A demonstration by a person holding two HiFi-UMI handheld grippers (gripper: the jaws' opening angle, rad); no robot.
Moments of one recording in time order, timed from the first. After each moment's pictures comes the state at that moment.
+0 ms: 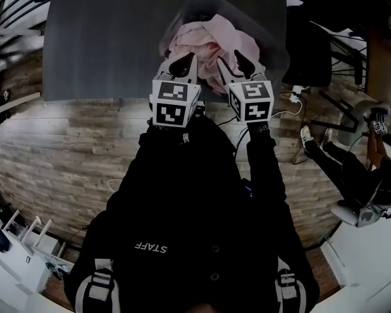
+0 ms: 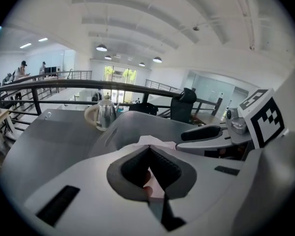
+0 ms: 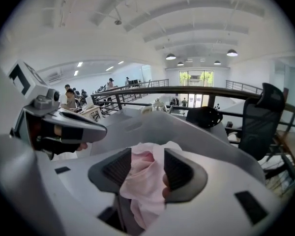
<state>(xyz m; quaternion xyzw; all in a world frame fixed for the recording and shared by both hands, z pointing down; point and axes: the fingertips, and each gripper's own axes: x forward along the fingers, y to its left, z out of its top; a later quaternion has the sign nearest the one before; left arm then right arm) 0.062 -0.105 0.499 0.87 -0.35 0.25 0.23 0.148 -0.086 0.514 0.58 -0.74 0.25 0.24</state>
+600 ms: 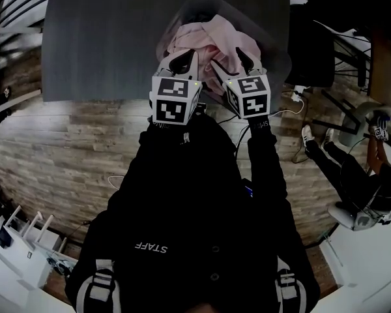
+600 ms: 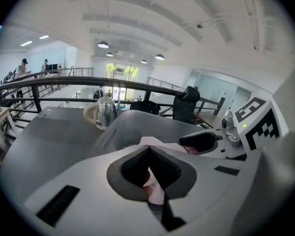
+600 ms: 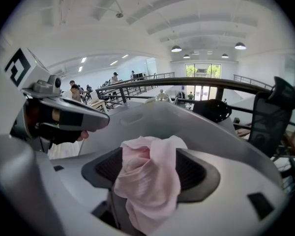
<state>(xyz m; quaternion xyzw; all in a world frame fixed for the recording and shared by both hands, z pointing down) 0.076 -0.123 0.510 0.86 -0.36 0.26 0.25 0.150 -0.099 0.547 0.53 -0.76 0.28 0.26</state>
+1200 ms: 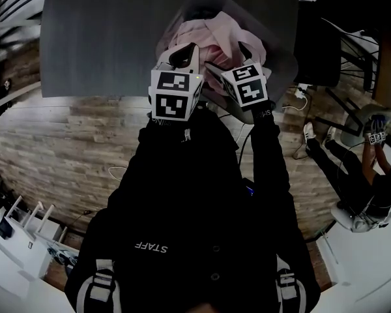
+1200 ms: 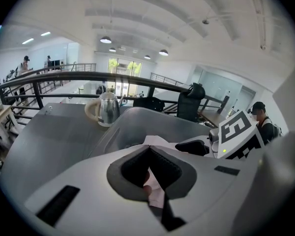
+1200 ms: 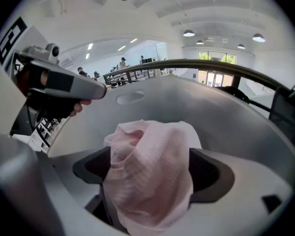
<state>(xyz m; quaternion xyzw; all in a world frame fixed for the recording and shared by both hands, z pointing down) 0.079 -0.144 0.526 0.85 -0.37 0.29 0.26 0.145 -0.109 0.610 0.46 -0.76 0.31 0.33</state>
